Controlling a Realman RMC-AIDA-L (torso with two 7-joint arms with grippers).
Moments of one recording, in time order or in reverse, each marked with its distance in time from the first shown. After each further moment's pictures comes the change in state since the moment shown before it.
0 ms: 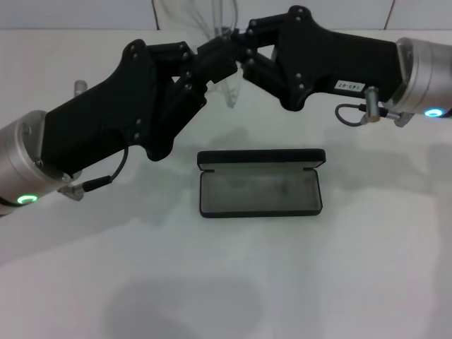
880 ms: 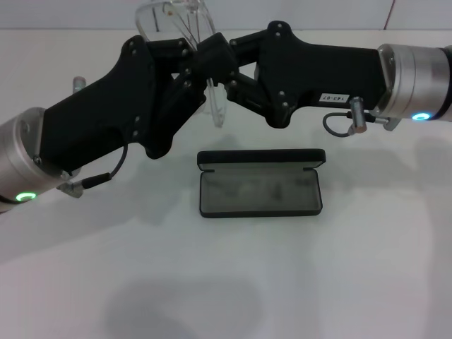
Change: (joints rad) left arm -0.001 0.001 0.000 0.012 -0.003 0.002 -0.003; right arm 0.034 0.000 -0.034 0.000 -0.036 0.001 0.014
